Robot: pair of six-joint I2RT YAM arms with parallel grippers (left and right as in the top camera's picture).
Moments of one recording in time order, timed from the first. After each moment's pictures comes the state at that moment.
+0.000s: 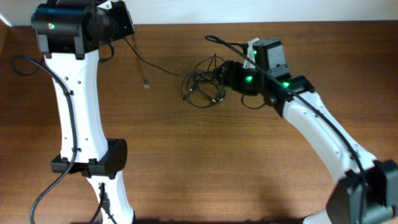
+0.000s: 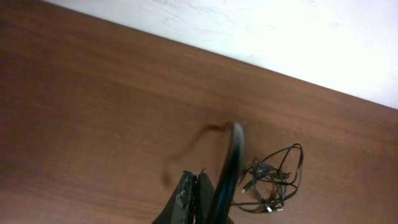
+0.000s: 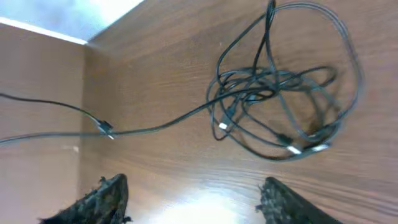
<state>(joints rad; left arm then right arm) -0.08 2.12 2.89 -1.61 -0.07 -0.33 0.36 1.70 1.36 -0.40 -0.42 0.74</state>
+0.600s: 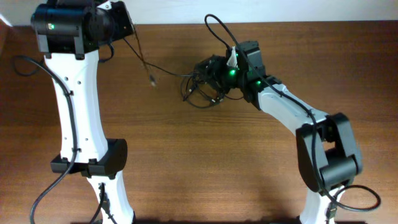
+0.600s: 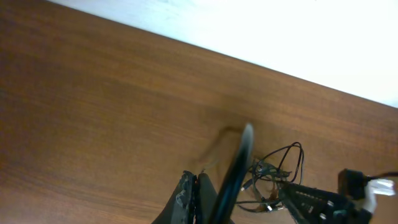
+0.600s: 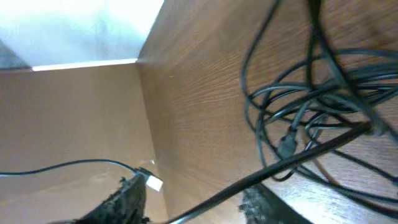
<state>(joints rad) -0.08 2.12 2.89 -1.61 -0.07 -0.33 0.37 2.01 1.36 0.07 -0.62 1.18</state>
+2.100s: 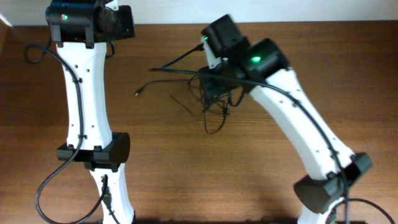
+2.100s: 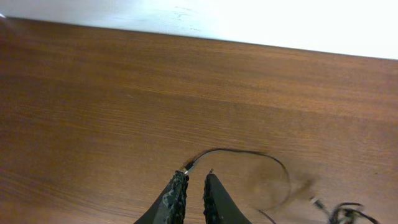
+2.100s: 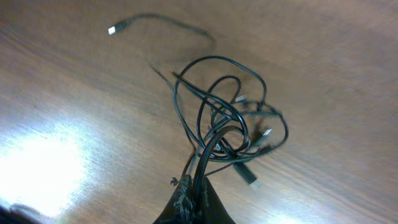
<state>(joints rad) -0.08 2.20 2.89 -1.59 -0.14 -0.14 0.62 1.95 2.15 -1.31 -0.05 0.24</state>
